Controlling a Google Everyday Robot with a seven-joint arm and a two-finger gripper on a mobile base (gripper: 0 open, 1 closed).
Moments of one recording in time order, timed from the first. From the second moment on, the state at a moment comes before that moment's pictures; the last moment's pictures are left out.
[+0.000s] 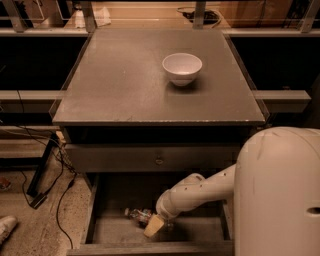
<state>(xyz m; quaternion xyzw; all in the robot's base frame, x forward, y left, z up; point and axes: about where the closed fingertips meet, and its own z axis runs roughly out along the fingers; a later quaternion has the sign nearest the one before) 0.492 0.014 0.389 -0.51 0.83 0.15 0.18</state>
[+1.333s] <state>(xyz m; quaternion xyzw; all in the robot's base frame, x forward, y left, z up) 0.480 0.017 0.364 -0.51 0.83 0.16 0.16</state>
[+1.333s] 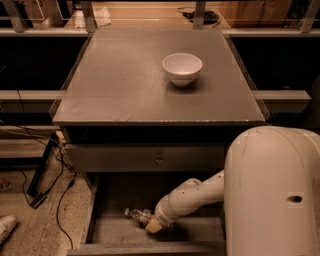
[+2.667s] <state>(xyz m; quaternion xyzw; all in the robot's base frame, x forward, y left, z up) 0.478 0.018 0.364 -0.51 0.83 0.17 0.15</state>
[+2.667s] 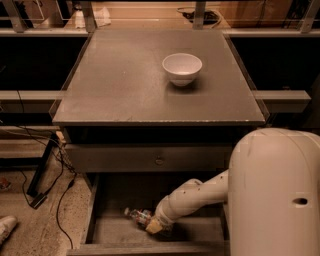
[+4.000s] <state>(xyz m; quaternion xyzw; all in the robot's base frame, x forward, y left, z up) 0.477 -0.023 0.440 -0.51 0.84 0.13 0.17</state>
